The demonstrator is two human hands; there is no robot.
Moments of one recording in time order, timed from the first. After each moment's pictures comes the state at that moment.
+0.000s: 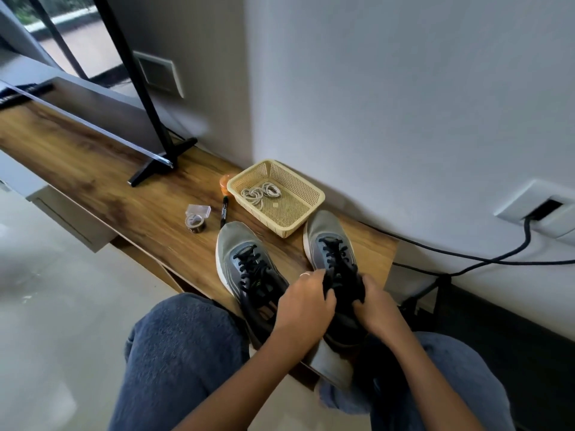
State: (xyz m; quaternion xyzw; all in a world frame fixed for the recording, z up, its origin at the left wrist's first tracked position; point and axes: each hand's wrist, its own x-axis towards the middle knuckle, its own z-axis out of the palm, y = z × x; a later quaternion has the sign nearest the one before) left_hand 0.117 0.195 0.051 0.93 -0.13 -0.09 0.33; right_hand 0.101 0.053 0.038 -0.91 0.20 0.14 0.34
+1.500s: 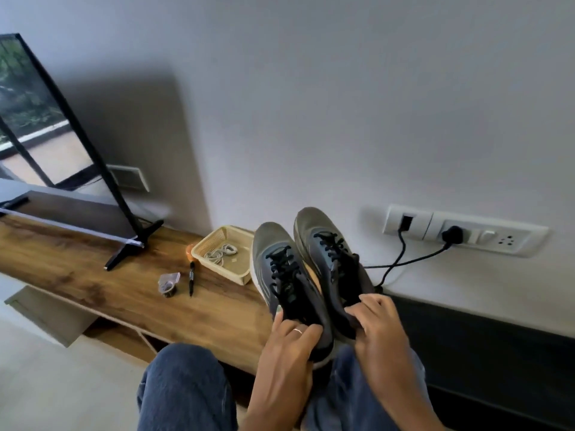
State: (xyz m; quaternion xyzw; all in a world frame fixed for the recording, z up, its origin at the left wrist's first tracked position) left_hand -0.003 0.193 0.144 0.86 -0.38 0.17 0.30; right_hand -0.045 0.034 0.143 -0.91 0.10 -0.31 0.25
